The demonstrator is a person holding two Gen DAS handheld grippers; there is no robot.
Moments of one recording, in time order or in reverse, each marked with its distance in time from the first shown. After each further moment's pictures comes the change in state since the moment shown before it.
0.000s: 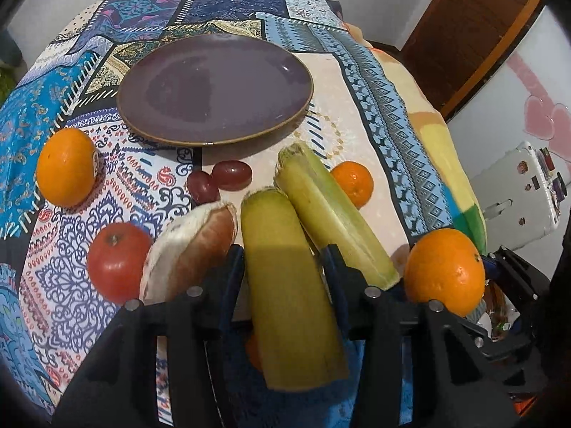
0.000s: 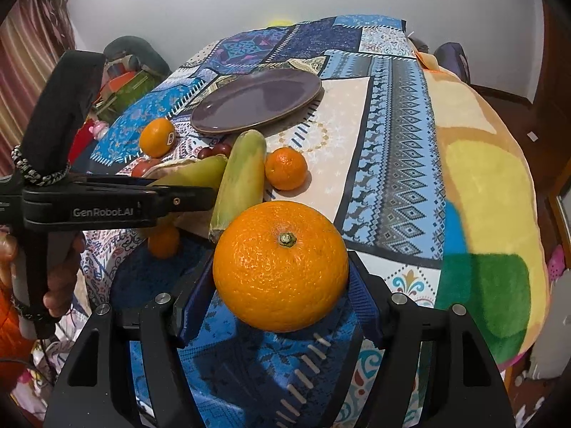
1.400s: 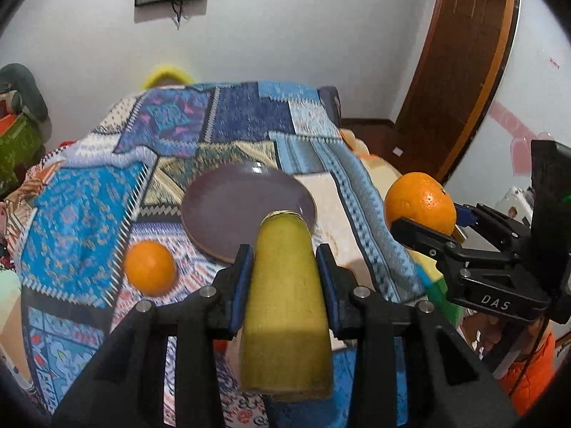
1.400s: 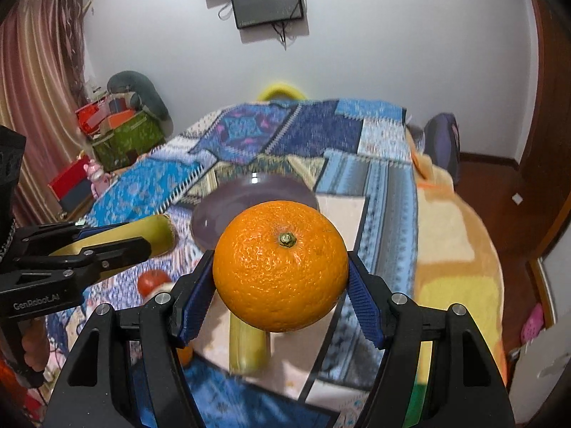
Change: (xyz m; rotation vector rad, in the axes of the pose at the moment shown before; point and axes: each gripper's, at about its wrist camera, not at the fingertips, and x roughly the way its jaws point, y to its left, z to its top) left arm -0.121 0.008 0.025 0.042 -0.368 0.040; right arm -0.032 0.021 0.095 -0.103 -0.241 -0.078
